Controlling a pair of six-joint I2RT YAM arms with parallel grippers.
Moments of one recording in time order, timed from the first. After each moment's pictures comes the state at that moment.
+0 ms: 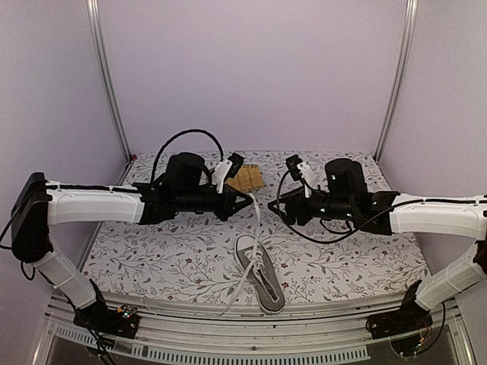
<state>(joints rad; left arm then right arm) -0.85 1.58 1.01 0.17 0.26 -0.22 0.87 1.37 0.87 0.11 -0.13 0.24</state>
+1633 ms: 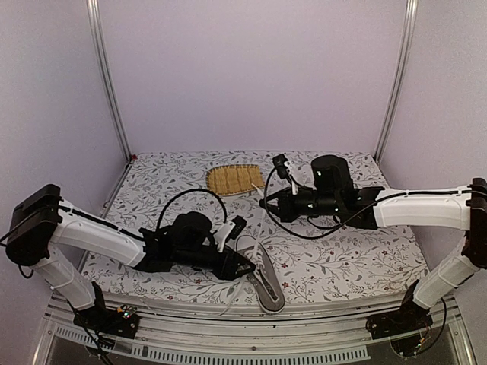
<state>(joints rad) -1.08 1.56 0.66 0.33 0.22 -0.52 0.86 1.50 0.96 0.16 -0.26 0.35</state>
